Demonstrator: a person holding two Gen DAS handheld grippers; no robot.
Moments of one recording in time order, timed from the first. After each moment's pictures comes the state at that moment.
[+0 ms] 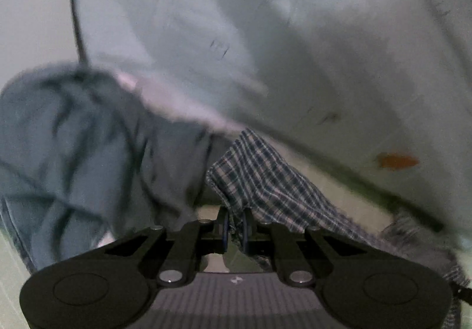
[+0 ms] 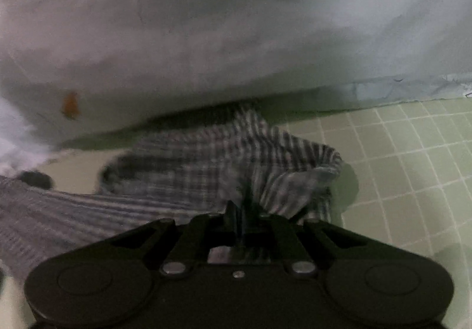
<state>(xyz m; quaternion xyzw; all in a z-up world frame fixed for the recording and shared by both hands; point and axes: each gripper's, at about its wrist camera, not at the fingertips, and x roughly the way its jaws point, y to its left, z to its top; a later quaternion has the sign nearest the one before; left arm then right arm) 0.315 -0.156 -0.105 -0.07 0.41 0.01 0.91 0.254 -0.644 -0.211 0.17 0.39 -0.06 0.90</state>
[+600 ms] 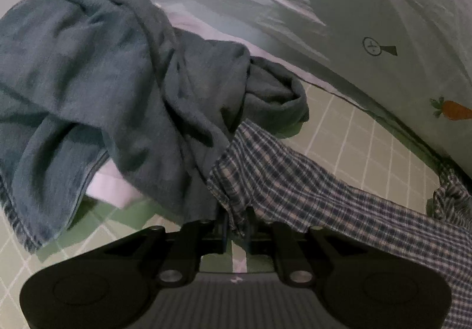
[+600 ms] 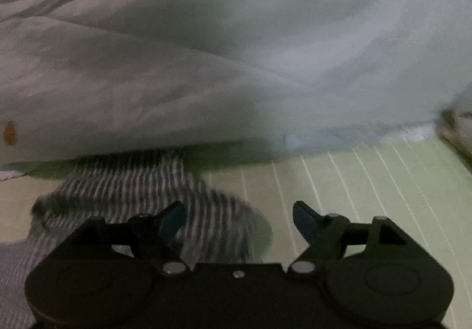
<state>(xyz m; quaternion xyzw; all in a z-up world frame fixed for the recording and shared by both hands) 0.311 -0.138 -0.164 -0.08 0.47 0.04 0.88 0.238 -0.644 -0.177 0.11 0.36 -0.17 0.91</state>
